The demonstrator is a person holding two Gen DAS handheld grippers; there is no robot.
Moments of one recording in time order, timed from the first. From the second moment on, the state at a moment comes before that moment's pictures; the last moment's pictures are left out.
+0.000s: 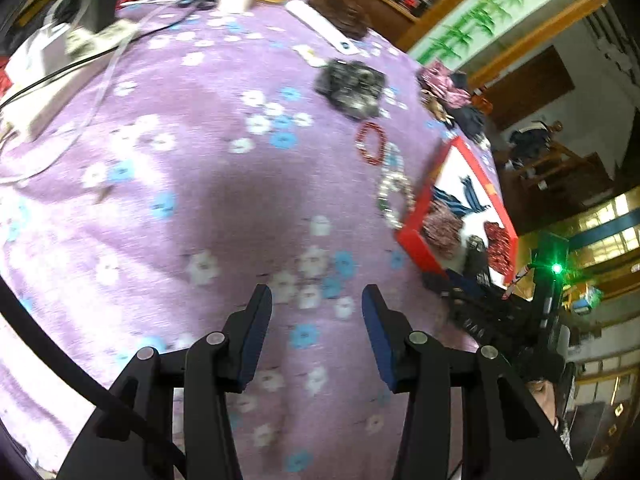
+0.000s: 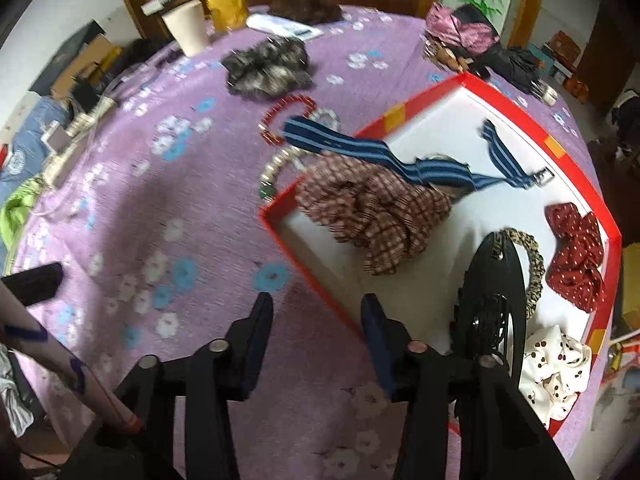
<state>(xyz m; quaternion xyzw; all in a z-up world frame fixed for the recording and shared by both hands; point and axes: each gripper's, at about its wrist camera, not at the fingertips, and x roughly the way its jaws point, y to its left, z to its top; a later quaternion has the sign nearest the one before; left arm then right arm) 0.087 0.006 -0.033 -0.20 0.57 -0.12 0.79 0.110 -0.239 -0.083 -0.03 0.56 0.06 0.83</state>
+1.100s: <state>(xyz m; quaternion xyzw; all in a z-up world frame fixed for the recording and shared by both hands) 0.123 0.005 -0.053 -0.11 0.58 -0.11 0.80 0.031 -0.234 -0.018 0.01 0.51 0.06 0.86</state>
